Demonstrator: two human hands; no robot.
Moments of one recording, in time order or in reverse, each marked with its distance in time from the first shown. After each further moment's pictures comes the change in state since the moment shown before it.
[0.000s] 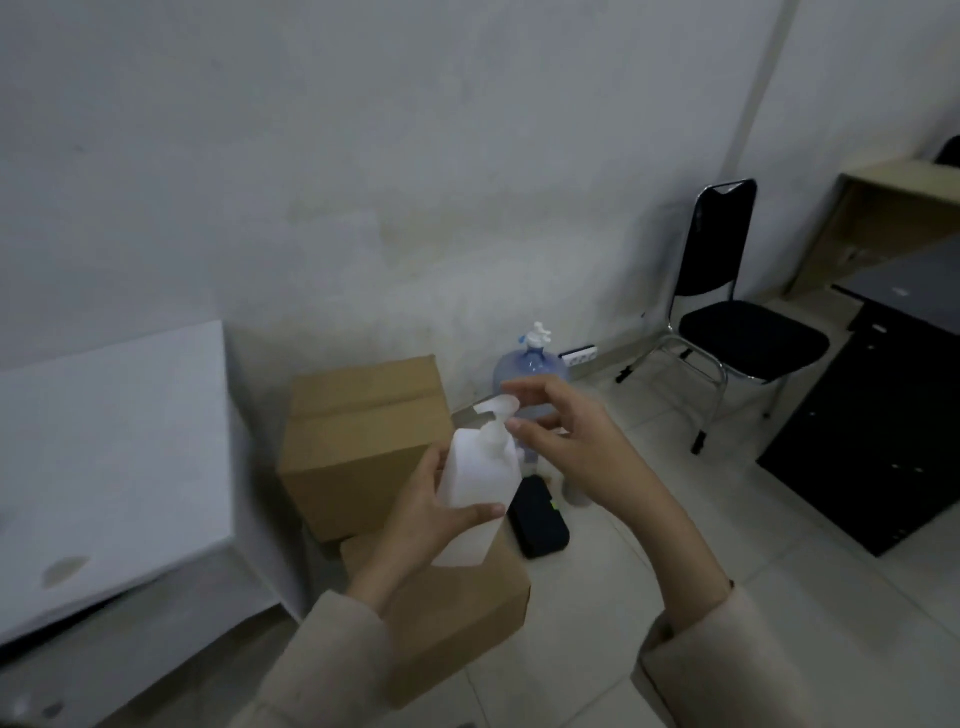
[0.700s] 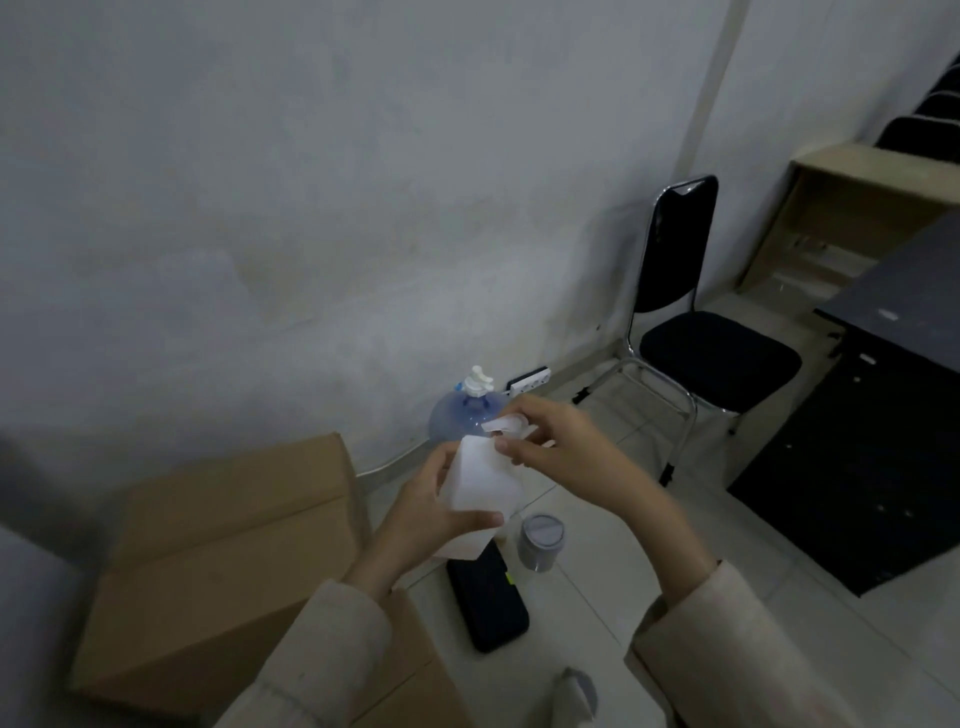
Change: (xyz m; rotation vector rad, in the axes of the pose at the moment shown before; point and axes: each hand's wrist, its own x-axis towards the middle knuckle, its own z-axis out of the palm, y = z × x) left_hand 0.323 0.011 0.085 0.034 -0.208 0.015; right_hand 0.253 0.142 -0.140 -0.260 -0.074 0.045
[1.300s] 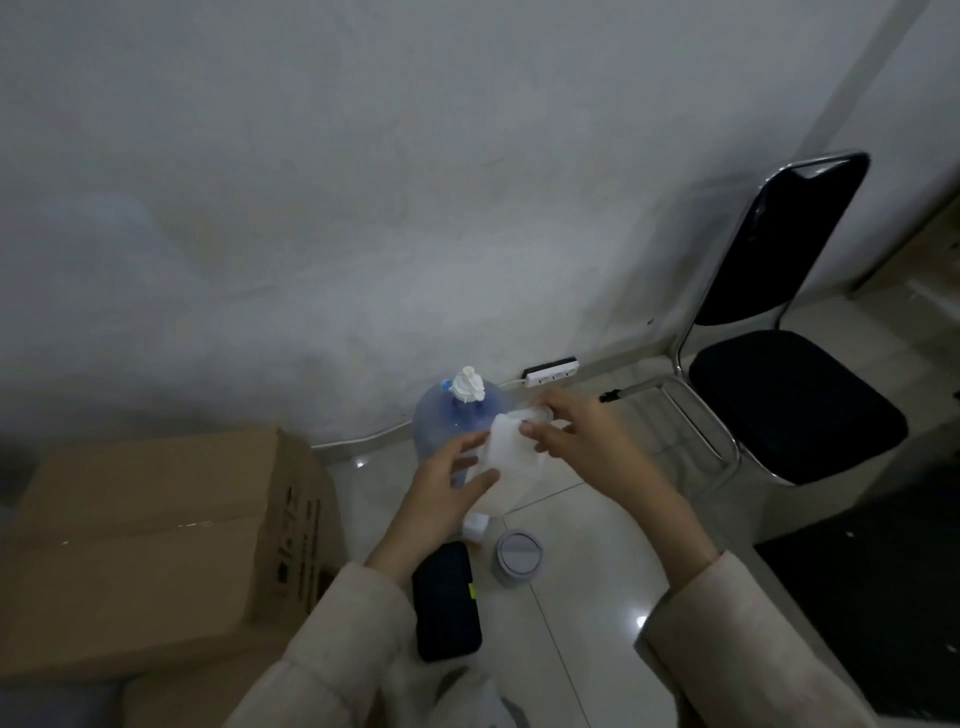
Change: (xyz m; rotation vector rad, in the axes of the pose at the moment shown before) left_hand 0.216 0.002 0.090 -0.154 0.226 -0.152; right_hand 0.172 0.174 -0.109 0.021 -0.106 0.108
